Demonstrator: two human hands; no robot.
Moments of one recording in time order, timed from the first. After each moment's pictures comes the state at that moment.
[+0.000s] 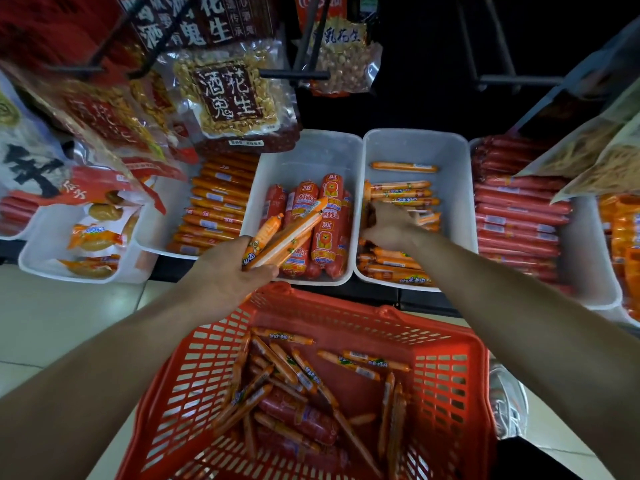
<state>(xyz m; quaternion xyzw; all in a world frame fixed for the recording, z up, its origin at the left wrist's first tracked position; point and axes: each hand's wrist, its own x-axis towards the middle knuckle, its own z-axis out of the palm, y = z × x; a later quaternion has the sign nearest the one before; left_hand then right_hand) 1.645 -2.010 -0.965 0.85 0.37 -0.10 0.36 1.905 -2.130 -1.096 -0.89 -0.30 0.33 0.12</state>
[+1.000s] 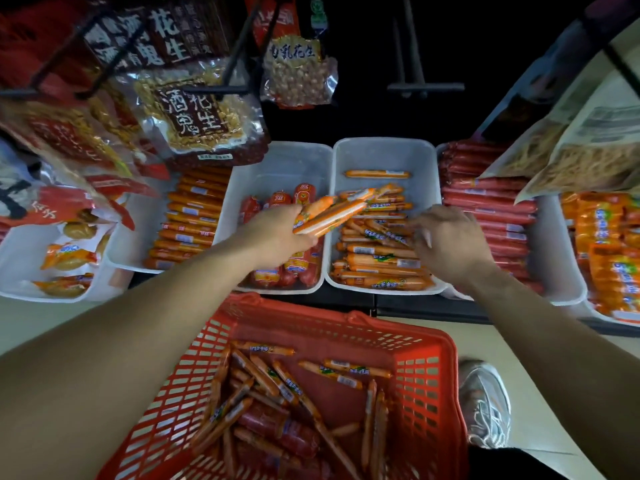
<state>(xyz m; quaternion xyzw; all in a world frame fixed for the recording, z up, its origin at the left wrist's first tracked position) 1.763 -2.029 -0.991 0.92 0.26 -0.14 0.26 1.939 -2.269 -1.069 -0.90 -0.41 0.05 0.13</state>
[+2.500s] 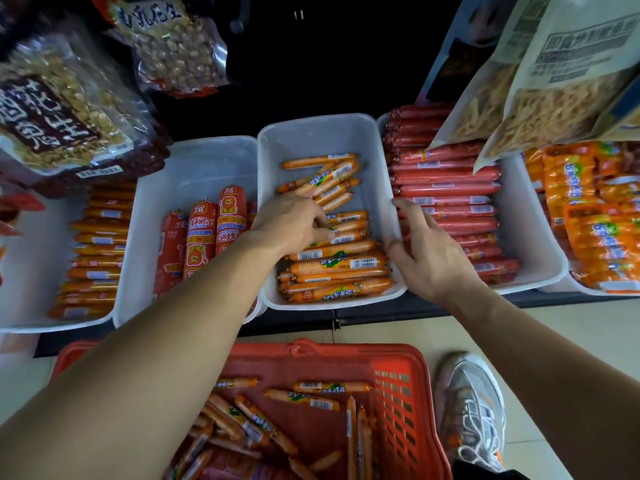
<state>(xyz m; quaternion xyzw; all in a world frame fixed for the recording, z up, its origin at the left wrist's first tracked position) 1.890 -2.070 -1.091 0.98 0.09 -0.16 0.10 1.940 -2.310 -1.107 -0.90 -0.28 0.16 0.29</state>
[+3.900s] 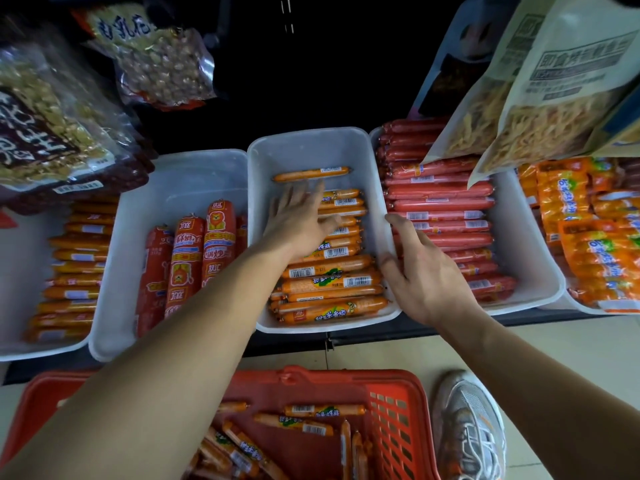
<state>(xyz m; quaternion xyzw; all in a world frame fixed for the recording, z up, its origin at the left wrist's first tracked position) 1.919 -2.073 -1.124 0.96 0.18 -0.13 0.19 1.935 -2.307 -1.104 -0.90 -0.28 0.13 0.29</state>
